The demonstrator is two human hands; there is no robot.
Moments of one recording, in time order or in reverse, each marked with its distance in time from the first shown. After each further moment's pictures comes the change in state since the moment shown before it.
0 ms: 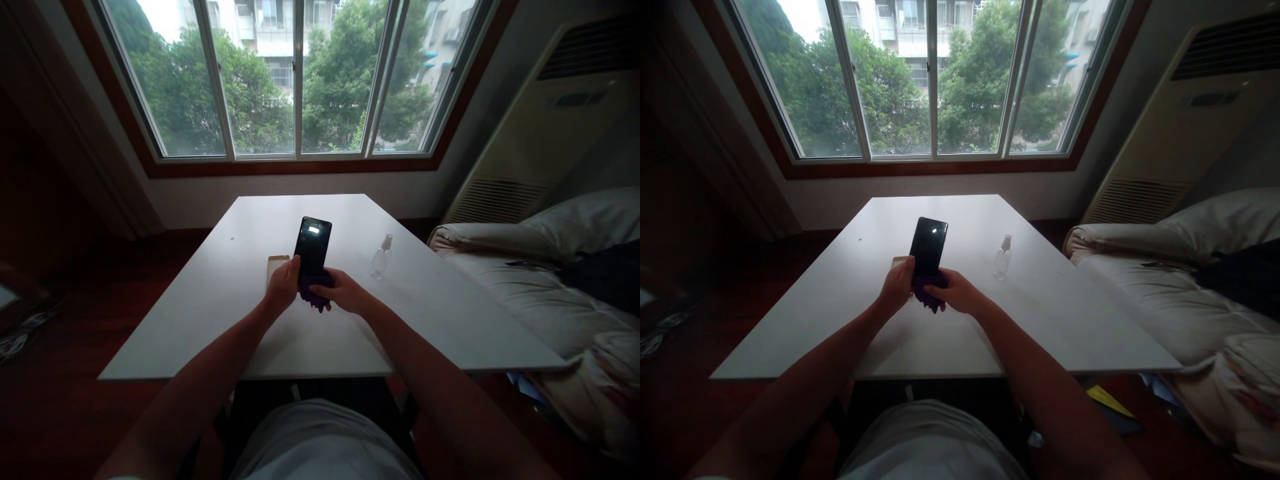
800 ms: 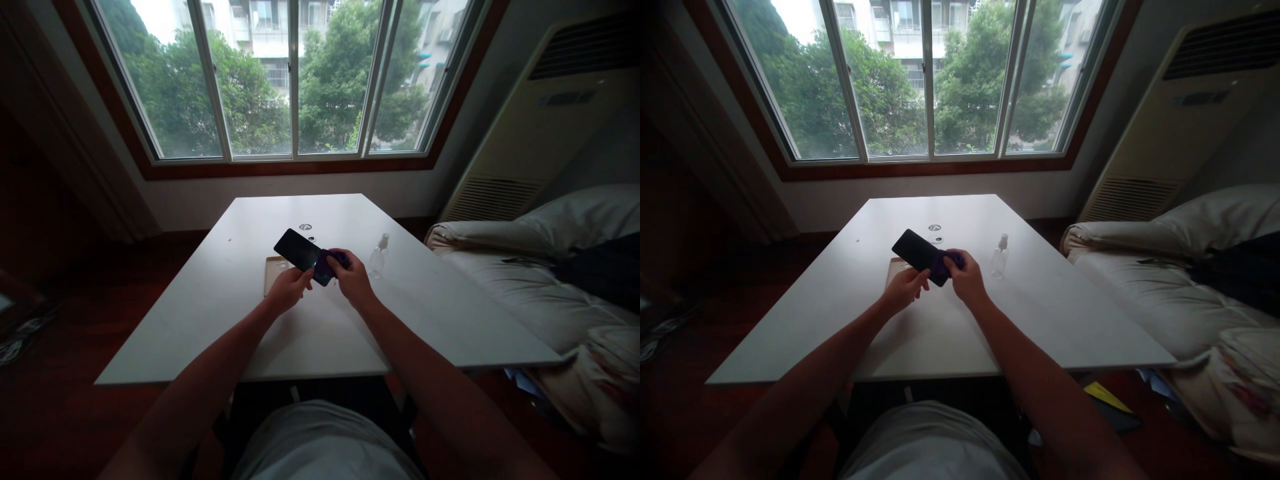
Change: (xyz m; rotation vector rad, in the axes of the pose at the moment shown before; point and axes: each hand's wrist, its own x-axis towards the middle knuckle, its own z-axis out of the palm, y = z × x) left_hand 0.004 -0.009 0.005 0.081 -0.255 -0.123; right_hand 0.016 0.018 -0.021 -0.105 0.762 -0.192
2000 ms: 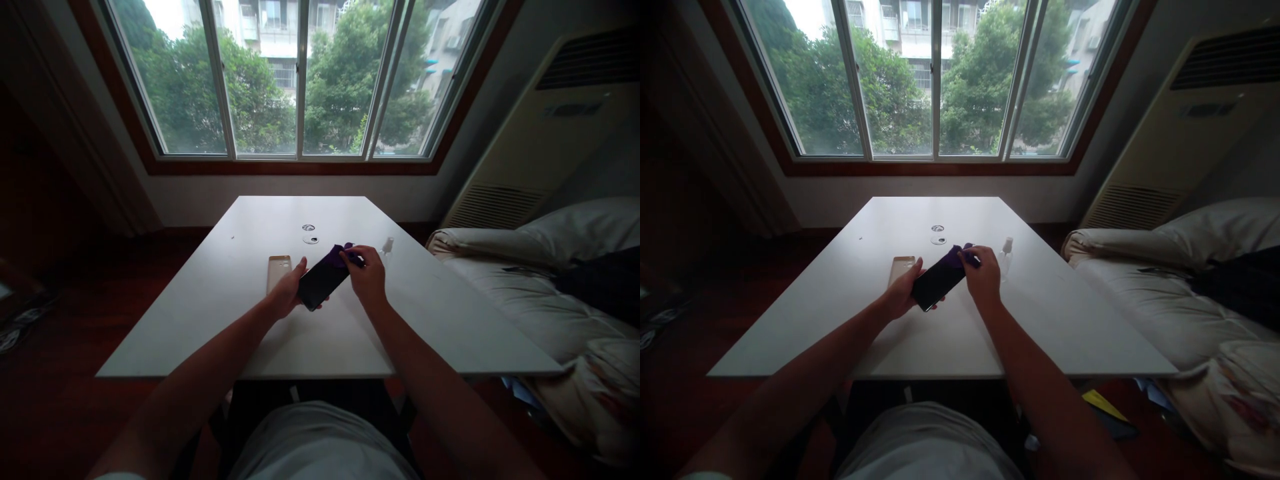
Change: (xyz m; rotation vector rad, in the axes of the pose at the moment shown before) left_hand -0.007 0.019 0.001 -0.823 -0.217 -0.388; right_hand 0.009 -0.008 -0.022 -0.463 0.223 -0.378
